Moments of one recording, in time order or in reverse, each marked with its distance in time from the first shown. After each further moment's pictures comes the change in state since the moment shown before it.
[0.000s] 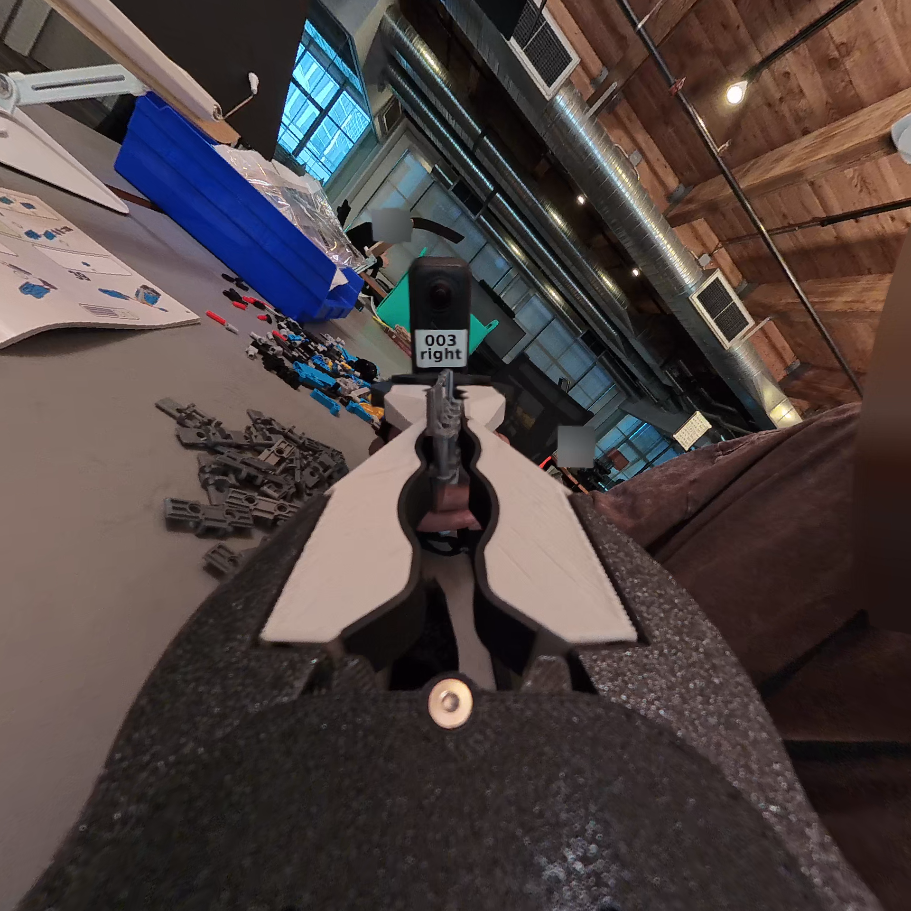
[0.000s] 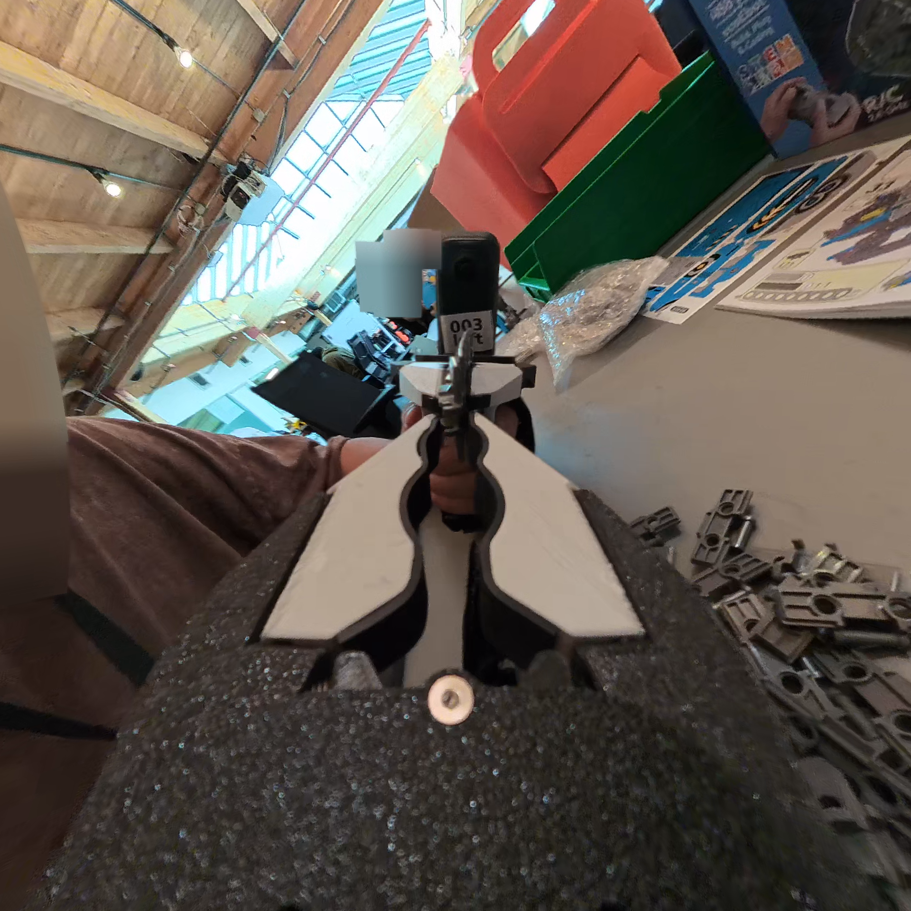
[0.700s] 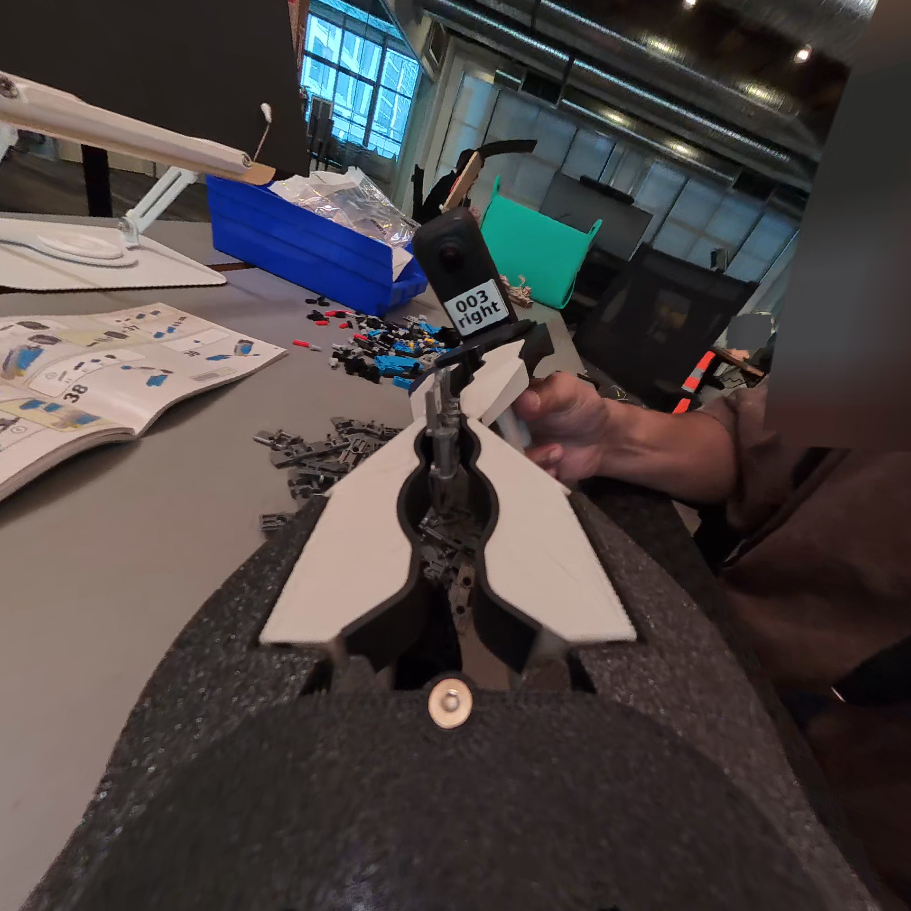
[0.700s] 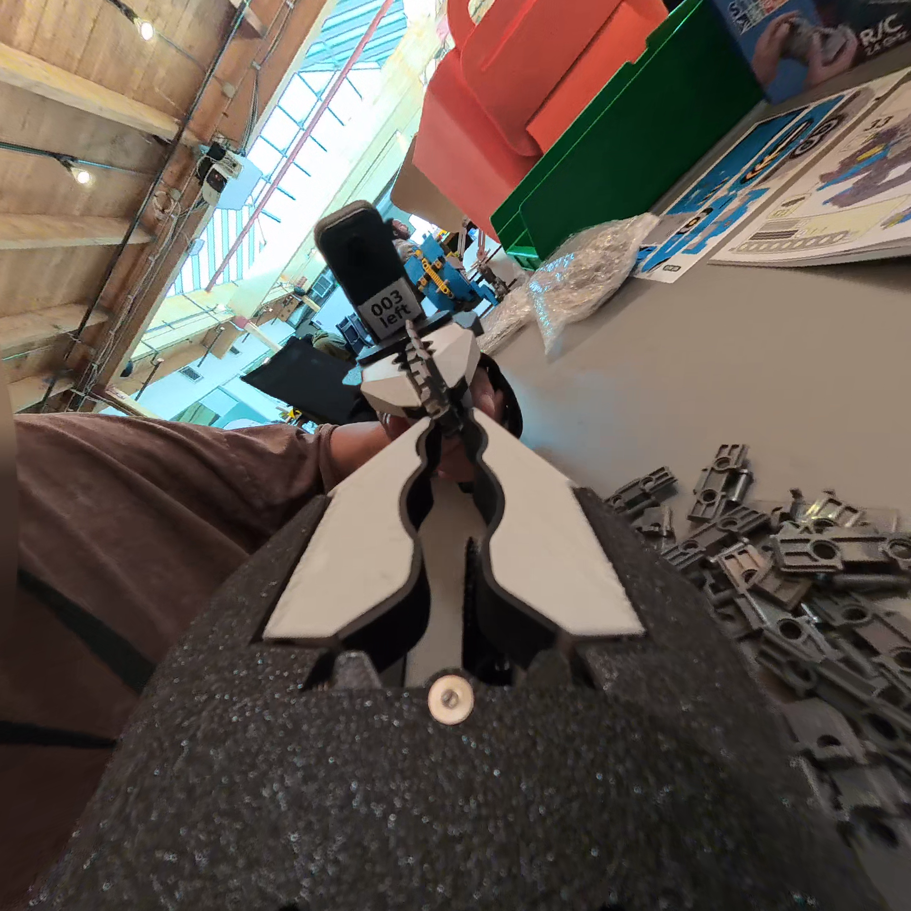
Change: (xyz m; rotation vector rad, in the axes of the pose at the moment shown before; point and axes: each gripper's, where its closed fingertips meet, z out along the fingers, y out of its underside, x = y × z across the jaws) left arm 0.000 0.016 0.000 -0.129 -0.180 0.425; right arm 0.005 0.014 -0.004 -0.047 0.028 0.041
